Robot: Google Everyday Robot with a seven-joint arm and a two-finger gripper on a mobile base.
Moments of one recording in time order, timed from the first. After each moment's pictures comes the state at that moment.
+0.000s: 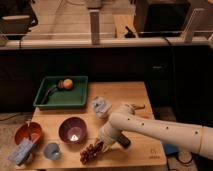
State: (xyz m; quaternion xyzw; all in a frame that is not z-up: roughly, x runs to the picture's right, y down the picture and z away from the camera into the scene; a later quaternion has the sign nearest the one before) arm -0.034 0.291 0.748 -0.27 -0.36 -0.34 0.83
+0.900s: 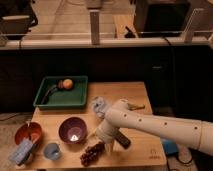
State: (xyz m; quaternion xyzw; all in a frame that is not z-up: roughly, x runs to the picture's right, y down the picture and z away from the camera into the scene) arm -0.039 0.270 0.716 -0.28 -0.35 -0.36 0.82
